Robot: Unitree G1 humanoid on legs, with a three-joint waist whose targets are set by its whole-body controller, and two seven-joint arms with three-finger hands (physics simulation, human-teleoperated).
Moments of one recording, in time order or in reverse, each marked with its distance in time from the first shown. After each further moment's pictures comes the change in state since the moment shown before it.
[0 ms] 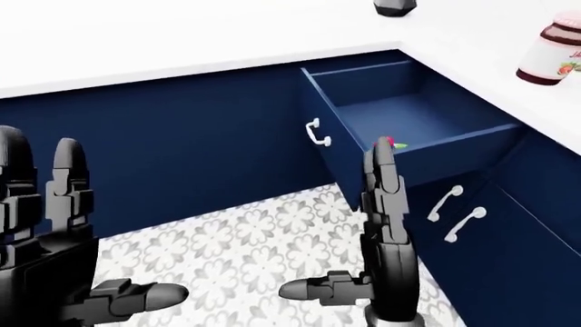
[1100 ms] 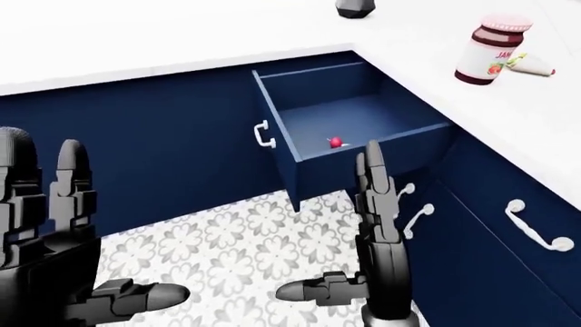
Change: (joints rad) left arm 0.005 0.003 -0.006 0.003 0.002 0.004 0.004; right arm -0.001 -0.010 0.015 0.018 -0.012 0.005 0.005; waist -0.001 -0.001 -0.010
